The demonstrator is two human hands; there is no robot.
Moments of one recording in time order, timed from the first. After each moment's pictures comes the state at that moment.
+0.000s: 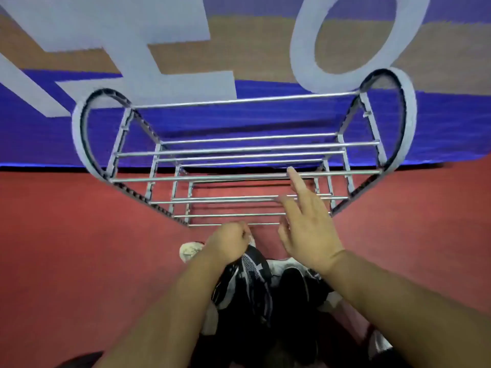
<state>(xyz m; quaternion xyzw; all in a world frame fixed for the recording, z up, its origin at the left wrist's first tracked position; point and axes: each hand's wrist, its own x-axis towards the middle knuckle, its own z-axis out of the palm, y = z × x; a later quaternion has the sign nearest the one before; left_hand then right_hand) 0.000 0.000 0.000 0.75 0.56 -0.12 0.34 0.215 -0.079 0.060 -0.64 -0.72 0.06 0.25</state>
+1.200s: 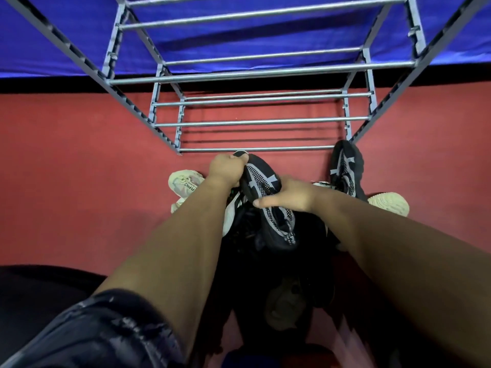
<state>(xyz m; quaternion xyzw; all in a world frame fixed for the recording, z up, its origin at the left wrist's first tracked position) -0.010 -0.028 -0.179 0.42 0.72 0.13 0.54 0.165 -0.125 -0.173 -0.65 -0.48 0.59 0.05</state>
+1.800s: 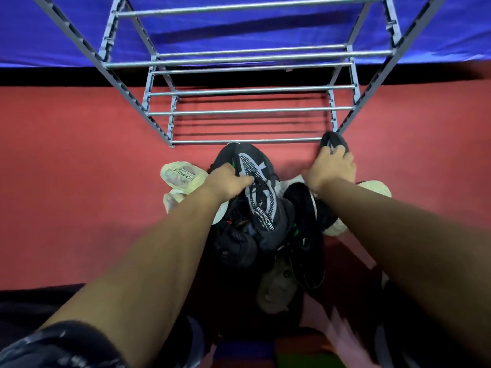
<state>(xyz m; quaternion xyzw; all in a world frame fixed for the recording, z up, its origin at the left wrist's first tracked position) -0.033 -0.090 -0.171 0.61 0.65 -0.03 0.46 0.213 -0.152 -0.175 -0.88 -0.43 0.19 -0.04</state>
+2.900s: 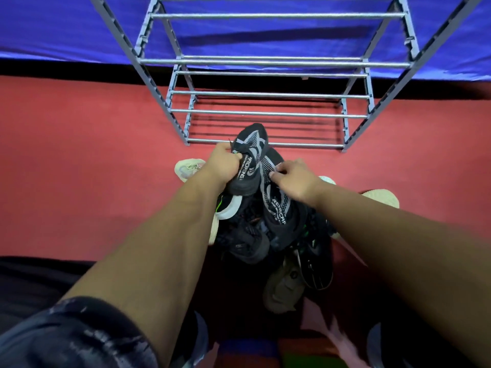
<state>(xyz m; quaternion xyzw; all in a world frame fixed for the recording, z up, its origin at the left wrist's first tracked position) -0.052 -0.073 -0.136 0.42 0.66 0.20 0.59 0.134 -0.150 -0.144 -0.73 -0.51 0.44 0.08</state>
